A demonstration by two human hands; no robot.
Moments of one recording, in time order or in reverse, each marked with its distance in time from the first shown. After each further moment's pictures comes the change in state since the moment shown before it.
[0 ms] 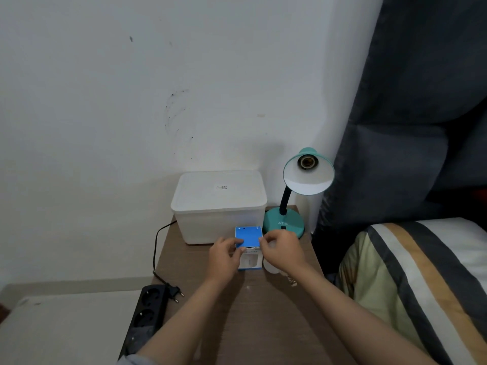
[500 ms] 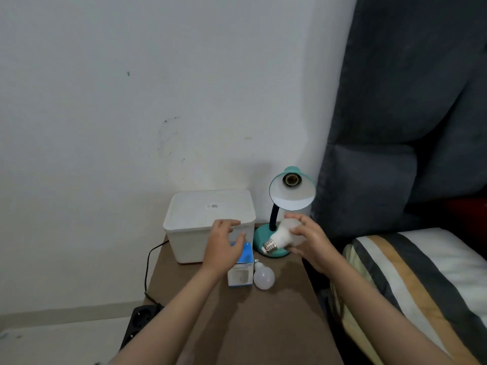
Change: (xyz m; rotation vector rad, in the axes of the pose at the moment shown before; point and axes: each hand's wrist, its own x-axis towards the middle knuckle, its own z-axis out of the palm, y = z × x) left_hand 0.024 0.070 -0.025 -0.055 0.065 0.191; right_hand -0.008 -0.010 -0.103 1.031 -0.097 0.284
